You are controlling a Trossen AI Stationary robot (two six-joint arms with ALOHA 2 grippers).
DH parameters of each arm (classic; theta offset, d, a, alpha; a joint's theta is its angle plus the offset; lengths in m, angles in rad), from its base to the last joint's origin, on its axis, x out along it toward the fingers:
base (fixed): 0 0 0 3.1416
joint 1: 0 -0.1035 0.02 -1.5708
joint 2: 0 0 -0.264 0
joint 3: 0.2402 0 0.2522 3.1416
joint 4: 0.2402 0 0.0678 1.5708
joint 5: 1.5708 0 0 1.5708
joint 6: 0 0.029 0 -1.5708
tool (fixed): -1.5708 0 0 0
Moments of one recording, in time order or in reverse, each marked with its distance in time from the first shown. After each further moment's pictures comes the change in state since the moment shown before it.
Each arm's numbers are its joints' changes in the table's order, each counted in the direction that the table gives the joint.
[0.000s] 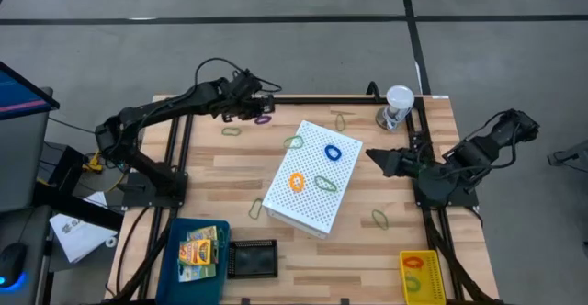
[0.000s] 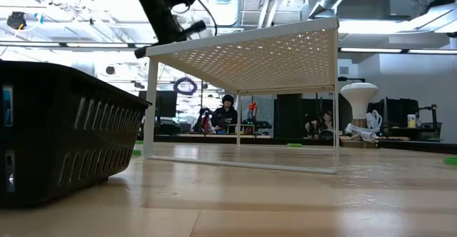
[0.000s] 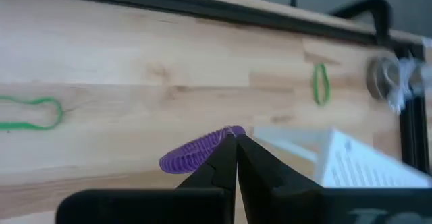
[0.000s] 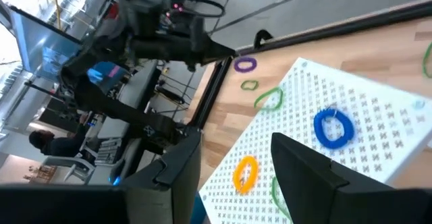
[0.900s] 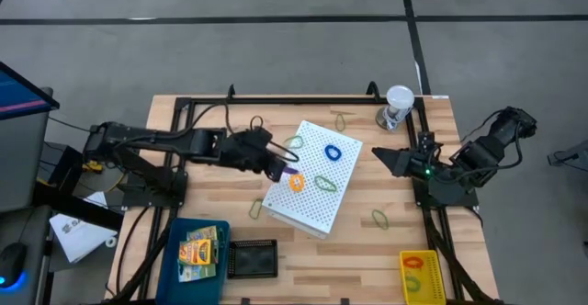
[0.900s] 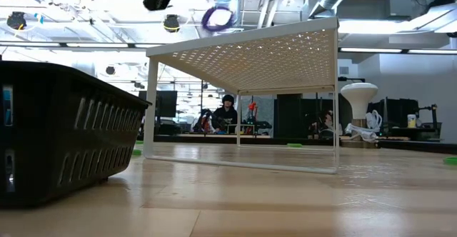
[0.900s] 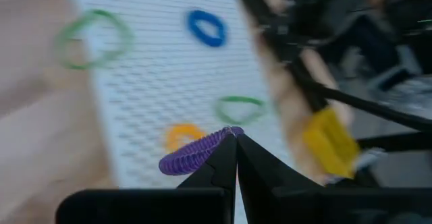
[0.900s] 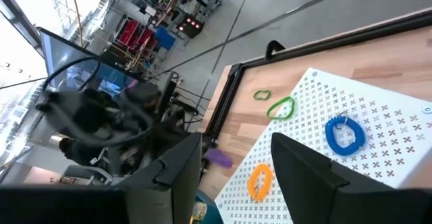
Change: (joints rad) left arm 0.590 0.105 0.000 -0.182 0.076 0.045; right arm -0.074 0.026 0.000 0.004 -0.105 0.041
